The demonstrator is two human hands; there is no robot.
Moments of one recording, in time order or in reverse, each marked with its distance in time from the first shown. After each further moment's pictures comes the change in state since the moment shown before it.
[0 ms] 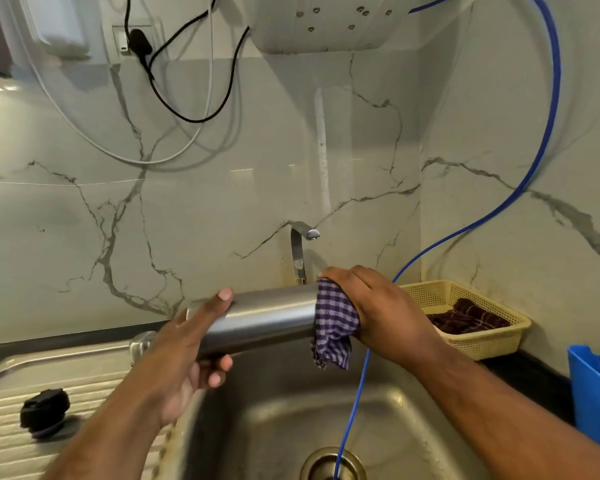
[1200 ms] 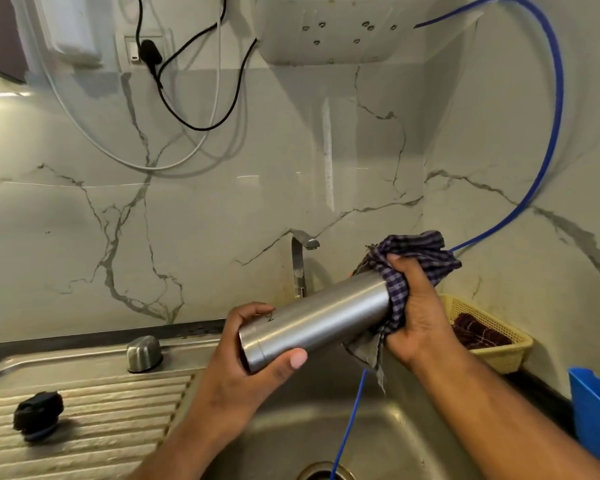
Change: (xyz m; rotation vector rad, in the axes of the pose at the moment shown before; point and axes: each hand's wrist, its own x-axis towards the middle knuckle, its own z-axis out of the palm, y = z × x) left_hand -0.009 -0.037 0.042 0.448 -0.047 0.436; right_hand 0.014 -0.011 -0.032 1.803 0.419 1.015
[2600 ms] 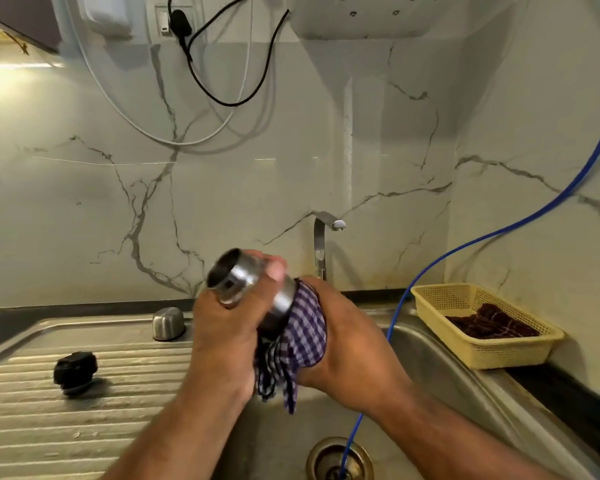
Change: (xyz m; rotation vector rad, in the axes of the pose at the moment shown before) left_hand -0.002 0.039 -0.010 -0.642 0.232 0.029; right_hand -0.041 0.082 0.020 -1.494 -0.505 -0.764
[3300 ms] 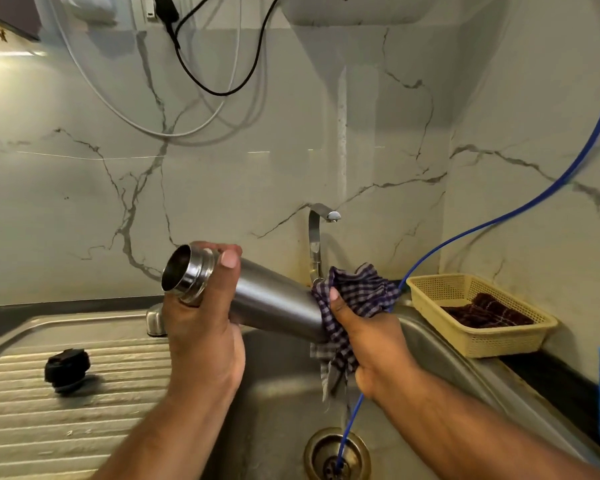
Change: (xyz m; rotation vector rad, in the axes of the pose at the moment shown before) left_hand 0.010 -0.015 -0.014 -0.193 0.182 0.145; right_hand 0.004 0.018 0.018 1.106 0.447 0.956
